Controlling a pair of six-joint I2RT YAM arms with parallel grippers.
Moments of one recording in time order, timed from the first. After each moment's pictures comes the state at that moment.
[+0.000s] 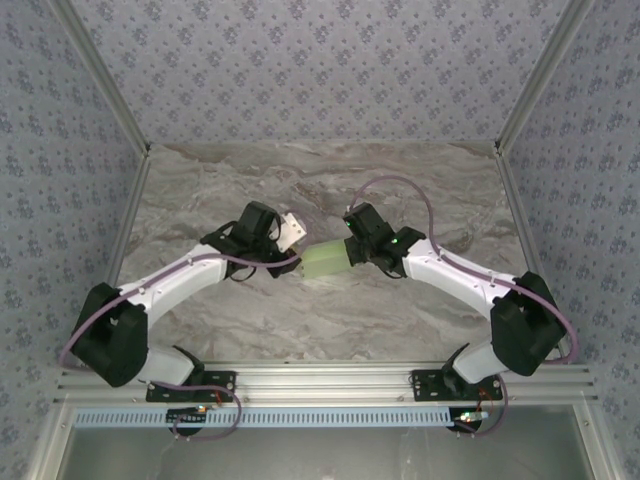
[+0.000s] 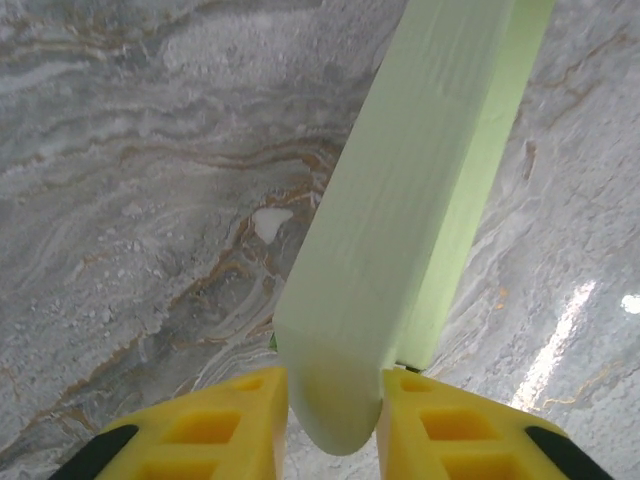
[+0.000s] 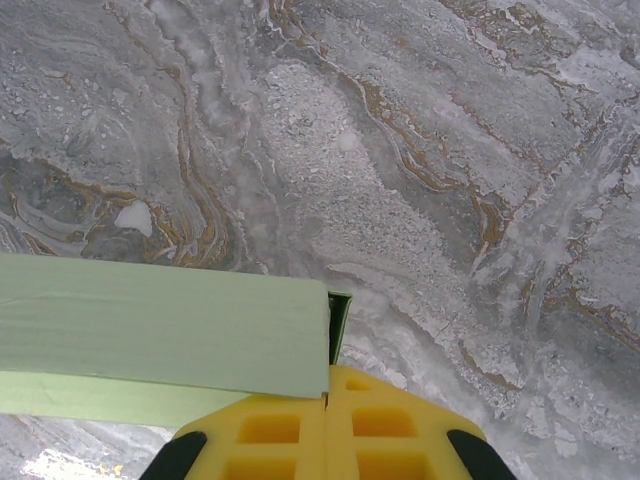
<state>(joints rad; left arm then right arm) -0.62 1.41 0.92 -0.42 0.22 0.26 0.73 1.47 1.03 -0.51 0.27 0.30</state>
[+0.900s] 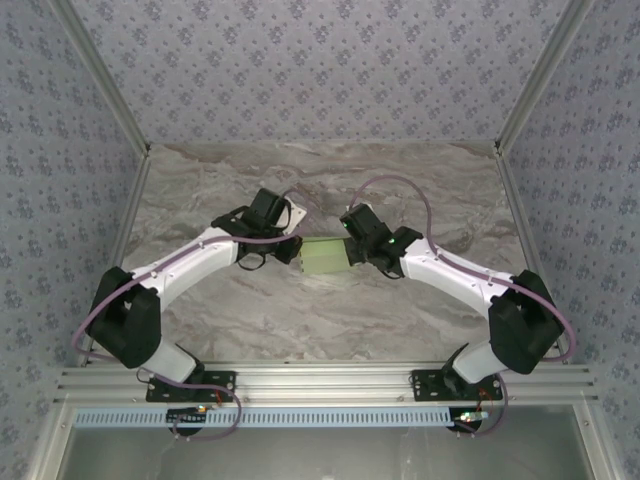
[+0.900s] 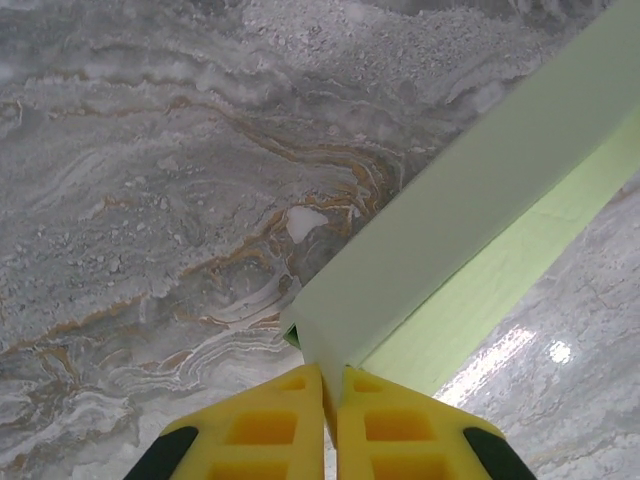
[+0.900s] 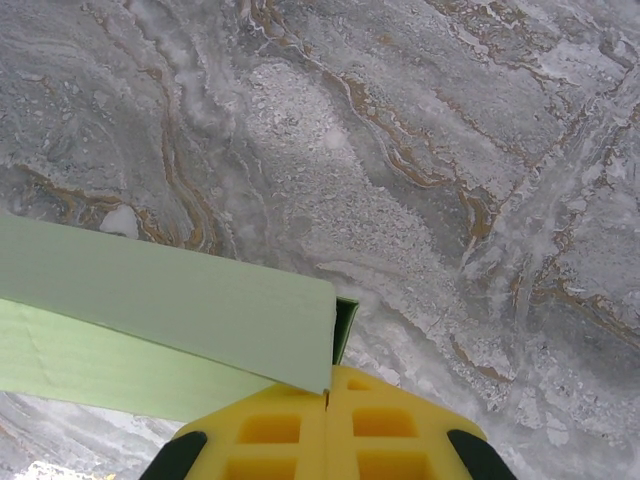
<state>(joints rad) -0.63 1.51 1.10 -0.56 0.14 -0.08 0.74 1.48 1.04 -0.53 0.32 0.33</state>
